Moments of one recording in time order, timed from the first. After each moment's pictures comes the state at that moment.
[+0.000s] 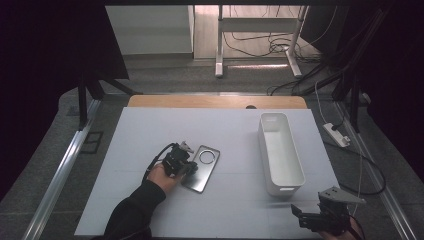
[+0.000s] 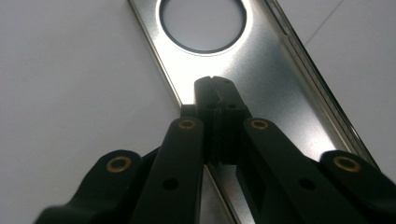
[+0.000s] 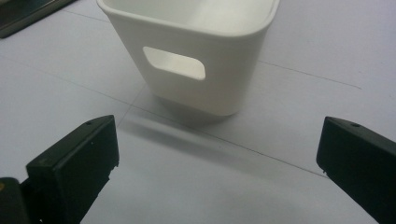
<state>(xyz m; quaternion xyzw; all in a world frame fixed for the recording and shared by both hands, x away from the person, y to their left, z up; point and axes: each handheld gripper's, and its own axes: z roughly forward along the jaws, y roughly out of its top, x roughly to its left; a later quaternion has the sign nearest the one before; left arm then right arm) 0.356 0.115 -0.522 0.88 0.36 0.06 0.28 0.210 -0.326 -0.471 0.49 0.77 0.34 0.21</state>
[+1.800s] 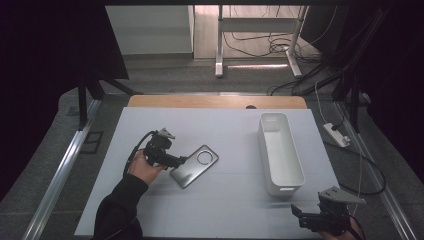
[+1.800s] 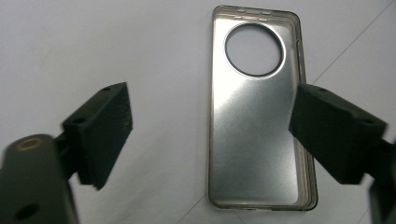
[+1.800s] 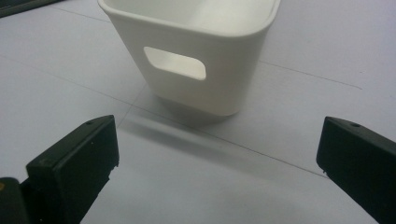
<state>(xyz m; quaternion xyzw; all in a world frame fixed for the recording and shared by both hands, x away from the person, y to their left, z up) 0.360 0.164 -0.481 0.85 0.41 0.08 0.31 0.210 -0.326 -0.471 0.49 0.77 0.34 0.20</state>
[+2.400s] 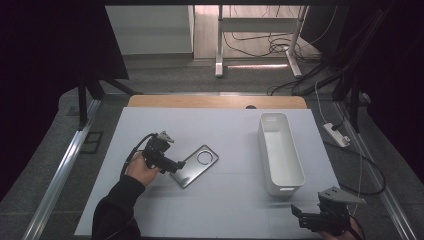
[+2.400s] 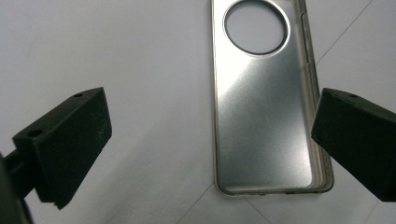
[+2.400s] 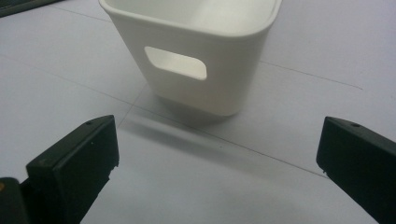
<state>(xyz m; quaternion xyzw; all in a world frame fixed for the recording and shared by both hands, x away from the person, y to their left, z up) 0.360 0.167 -0.496 0.87 0.38 0.08 0.30 0.210 -0.326 -0.471 0.49 0.78 0.34 0.20</state>
